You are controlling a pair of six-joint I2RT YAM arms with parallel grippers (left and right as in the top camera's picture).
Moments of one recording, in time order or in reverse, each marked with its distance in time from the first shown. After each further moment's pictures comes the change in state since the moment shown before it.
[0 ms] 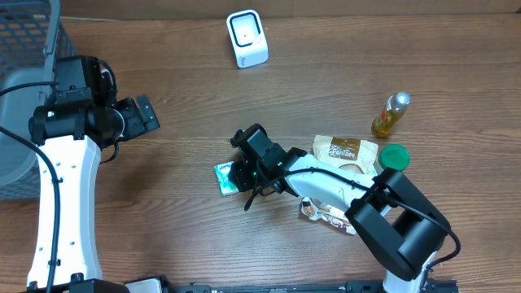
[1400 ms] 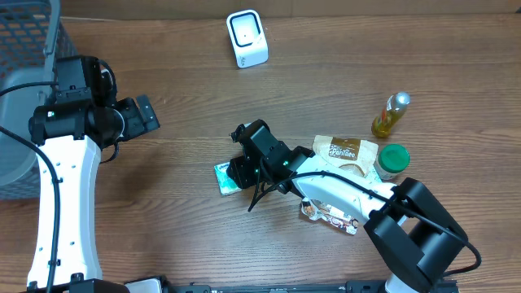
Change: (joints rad) left arm 0.000 0.000 0.000 0.000 0.000 0.000; right arm 0.000 -0.090 0.000 -0.035 0.028 -0.003
